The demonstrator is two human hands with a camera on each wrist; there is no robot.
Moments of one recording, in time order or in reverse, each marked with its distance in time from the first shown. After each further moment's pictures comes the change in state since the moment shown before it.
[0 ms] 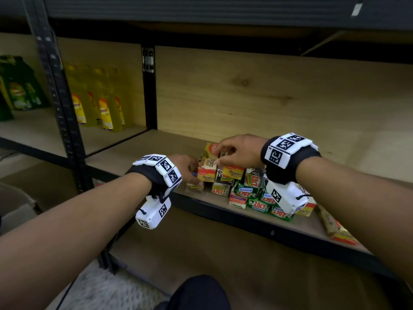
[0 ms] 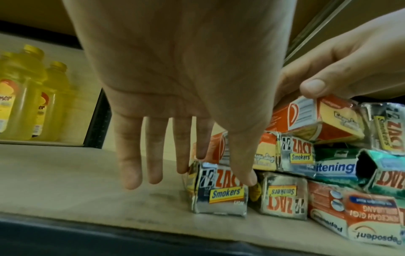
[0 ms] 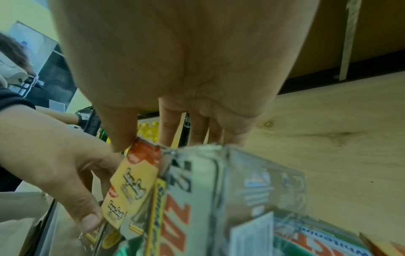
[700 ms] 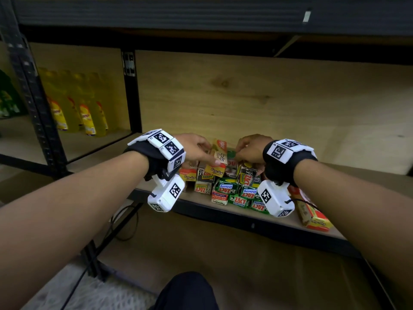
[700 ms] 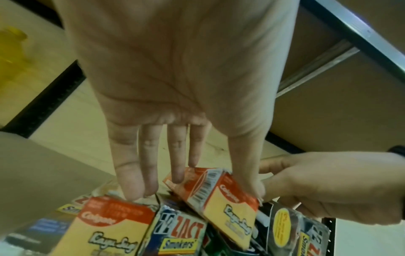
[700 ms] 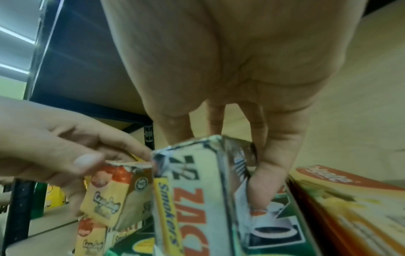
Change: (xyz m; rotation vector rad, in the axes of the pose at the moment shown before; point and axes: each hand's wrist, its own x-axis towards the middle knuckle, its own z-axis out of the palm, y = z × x) left_hand -0.012 0.082 -0.048 -0.216 -0.050 0.136; right_hand -0.034 0.053 -0.005 0.181 0.066 0.407
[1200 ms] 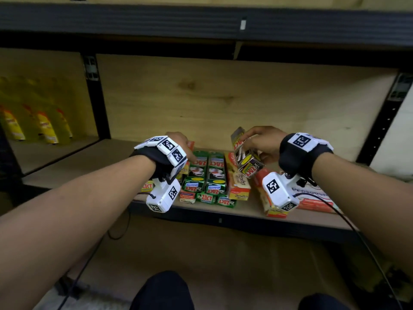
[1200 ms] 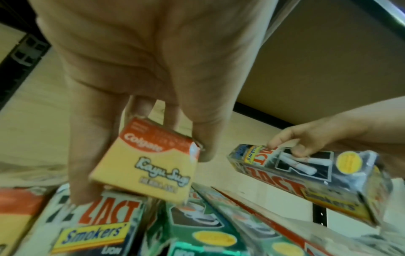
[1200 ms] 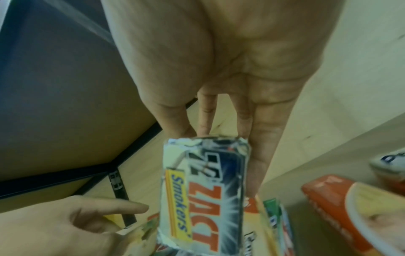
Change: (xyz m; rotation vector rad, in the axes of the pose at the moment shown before) left_hand 0.035 0.056 0.026 0.341 0.177 -0.155; right_hand -0.035 0.092 -0.034 0.589 0.167 0.124
